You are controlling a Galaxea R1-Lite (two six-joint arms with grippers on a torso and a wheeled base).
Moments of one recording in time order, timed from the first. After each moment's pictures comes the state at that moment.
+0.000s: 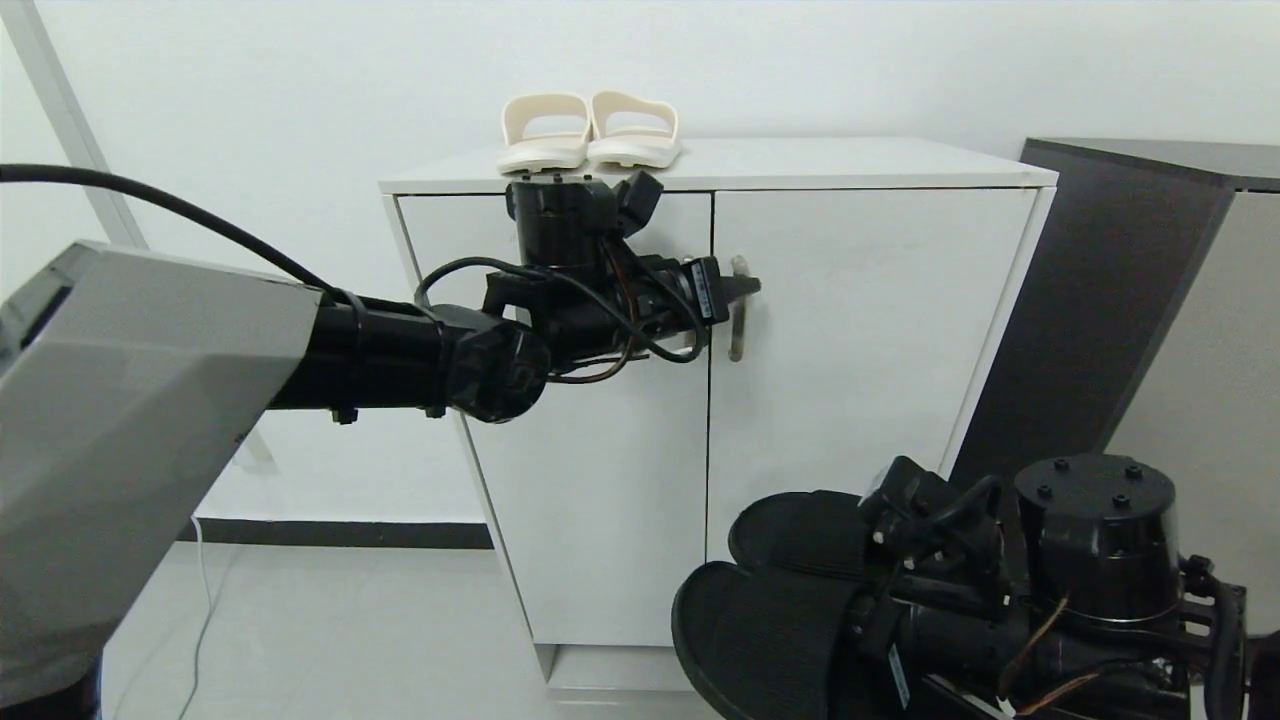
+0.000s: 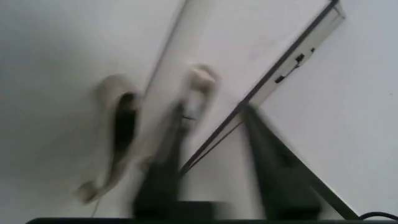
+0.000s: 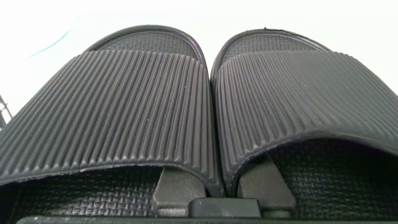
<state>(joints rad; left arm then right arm) -0.55 2.09 -1.61 -0.47 -0.40 -0.40 0.76 1.64 -0.51 -0.77 0.15 -0.09</state>
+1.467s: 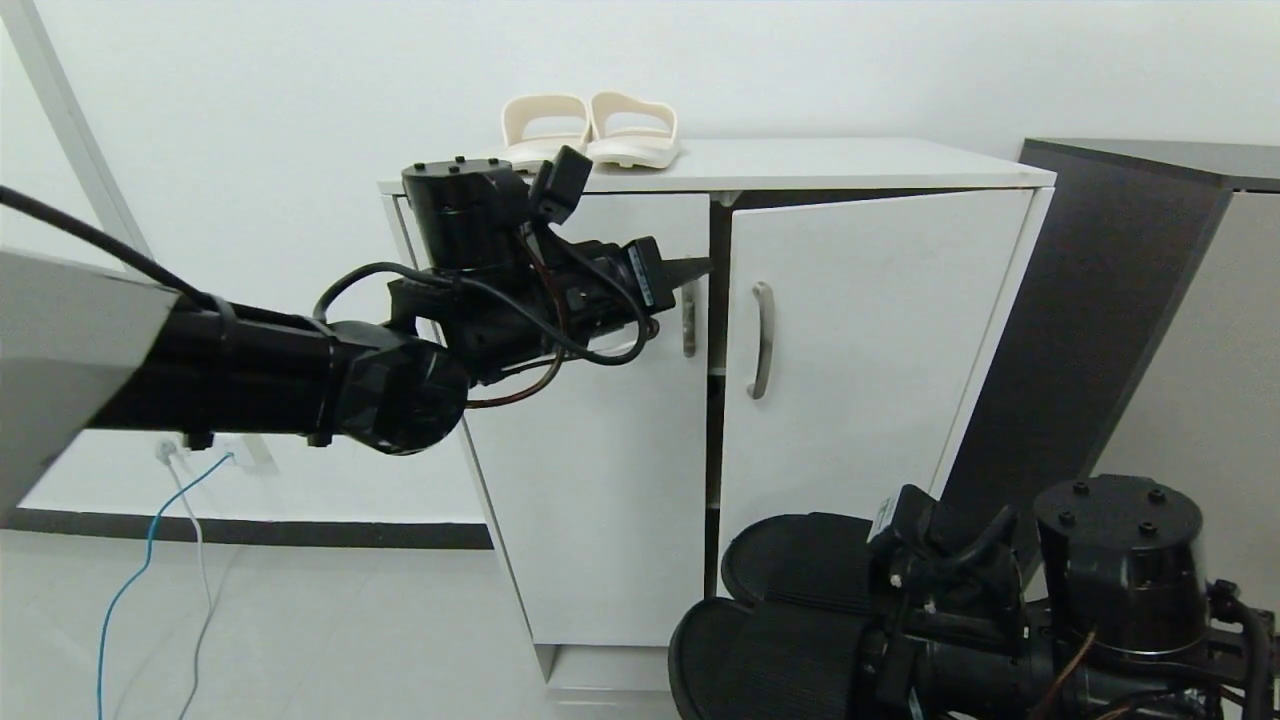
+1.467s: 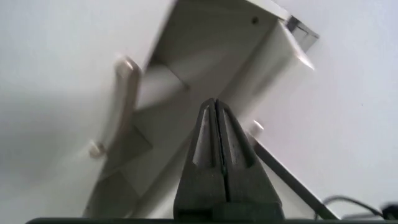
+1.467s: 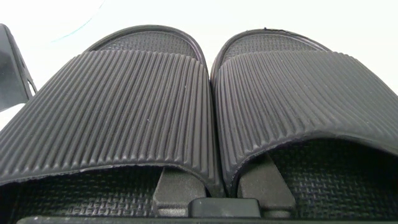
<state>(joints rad) -0.49 1.95 -1.37 -0.67 -0.45 -0.48 0.79 1.61 -0.46 -0.77 0.19 -0.12</state>
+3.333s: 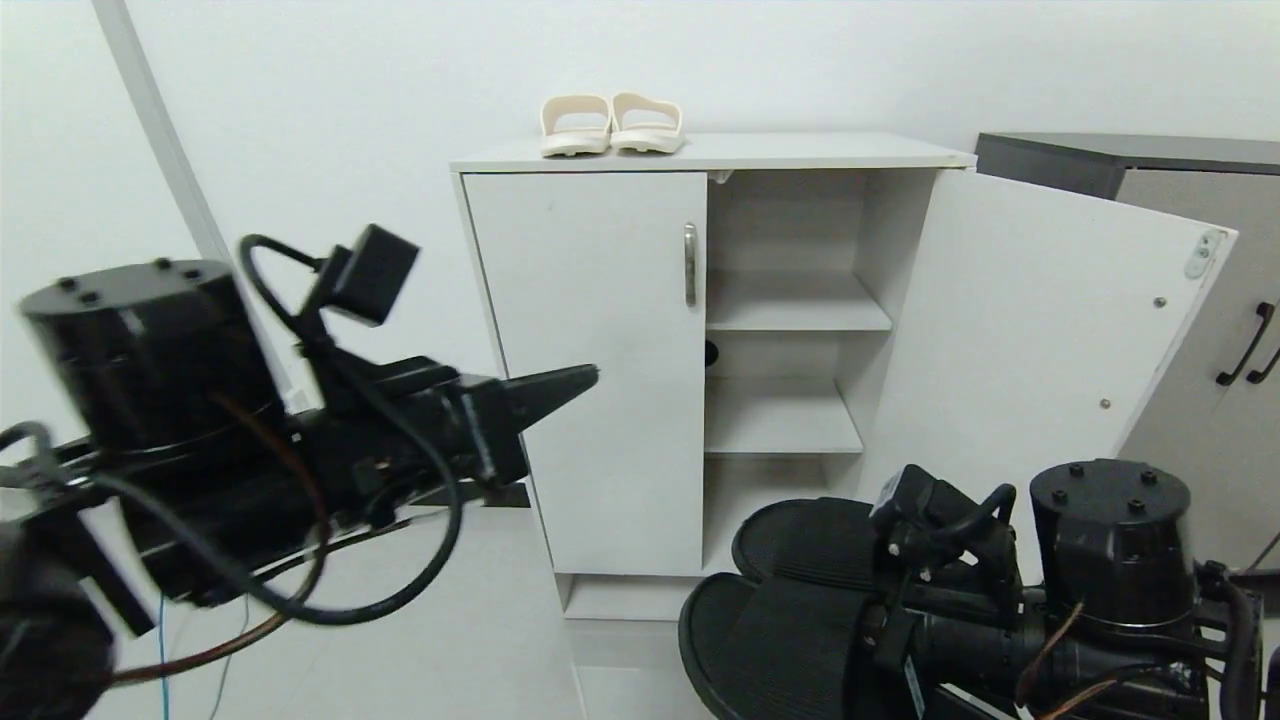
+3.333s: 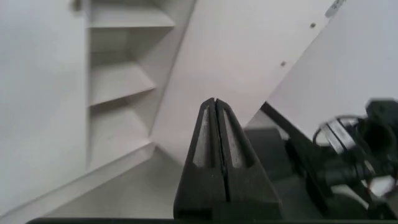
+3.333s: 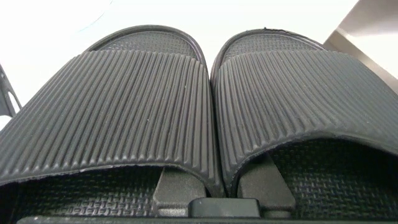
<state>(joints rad) -0.50 1.42 -0.66 -0.76 -0.29 -0.30 0.74 1.63 -0.48 -0.78 0.19 -0.11</state>
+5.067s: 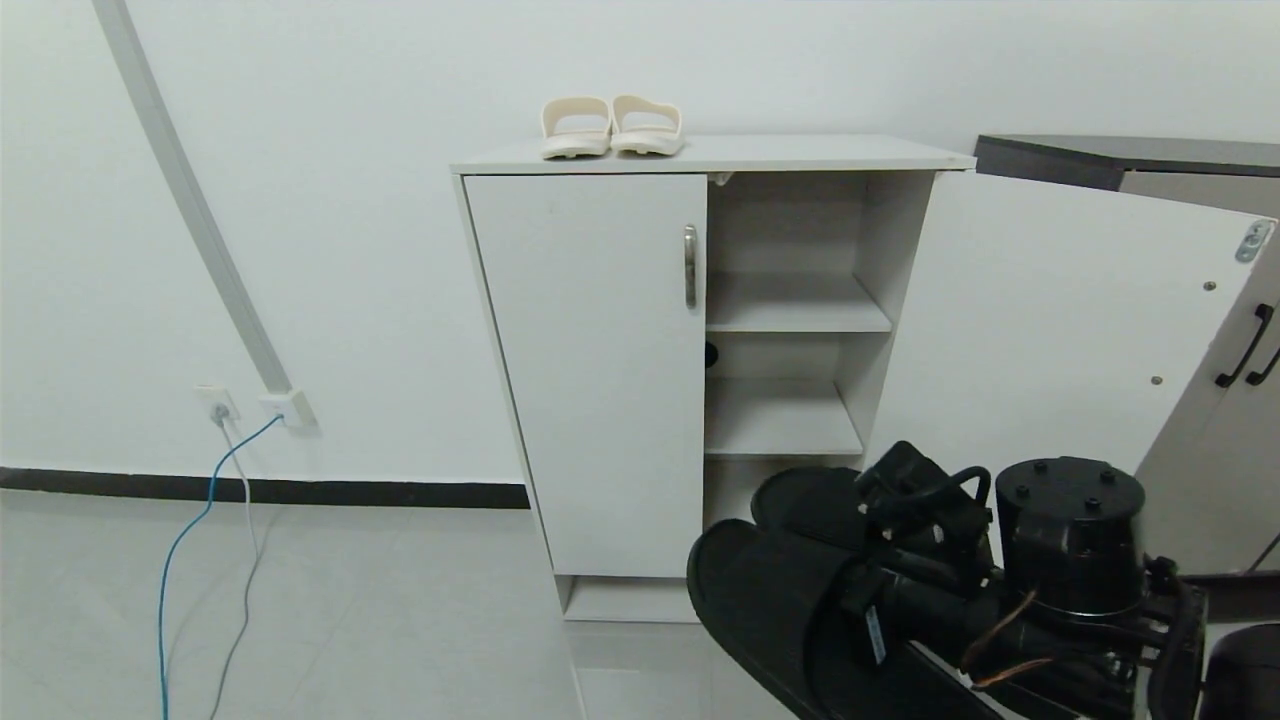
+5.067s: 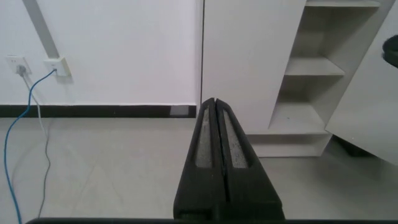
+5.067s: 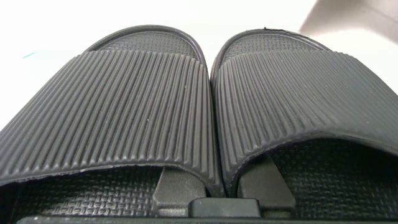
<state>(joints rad) 0.00 0.00 0.00 0.00 -0.02 -0.01 0.75 1.73 -0.50 -0.92 -0.04 -0.06</state>
